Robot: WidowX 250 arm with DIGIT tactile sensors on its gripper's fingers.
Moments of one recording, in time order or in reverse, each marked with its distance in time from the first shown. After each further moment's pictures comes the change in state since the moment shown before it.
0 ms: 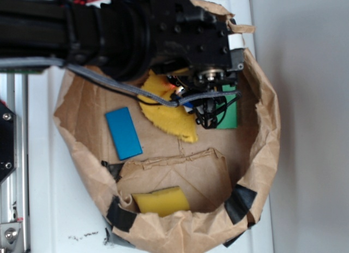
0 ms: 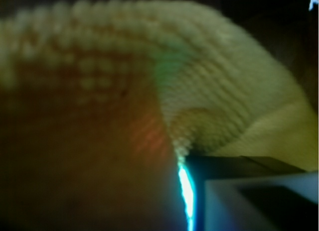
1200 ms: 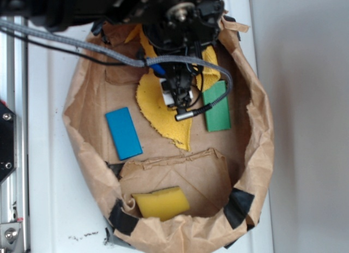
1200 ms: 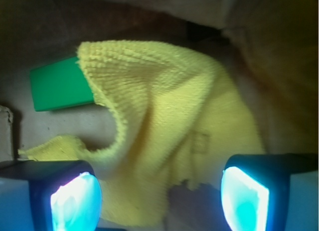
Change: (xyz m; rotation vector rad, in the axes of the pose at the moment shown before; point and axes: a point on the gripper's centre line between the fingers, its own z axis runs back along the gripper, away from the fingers) arm -0.010 0.026 0.026 -0.062 0.008 -0.133
